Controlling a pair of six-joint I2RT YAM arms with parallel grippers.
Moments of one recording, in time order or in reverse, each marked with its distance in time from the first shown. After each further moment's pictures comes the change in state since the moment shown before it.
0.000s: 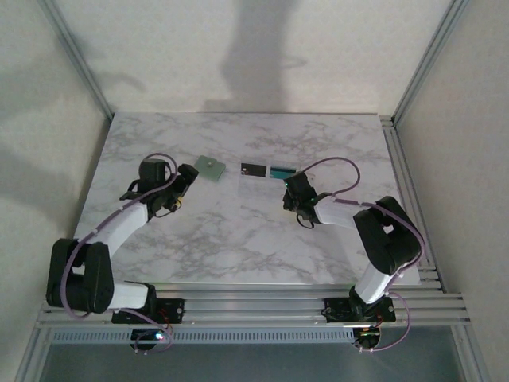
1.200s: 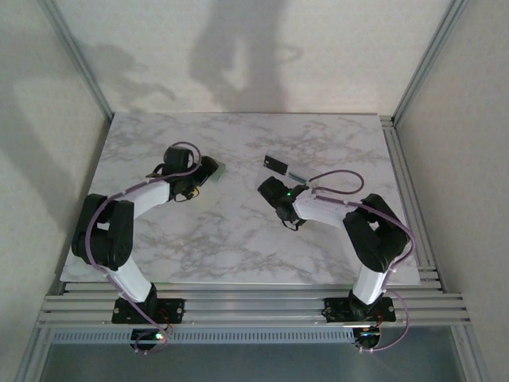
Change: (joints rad) left arm -0.100 0.332 0.211 0.083 -0.030 0.080; right arm 0.187 0.045 0.219 -0.533 0.363 0.778
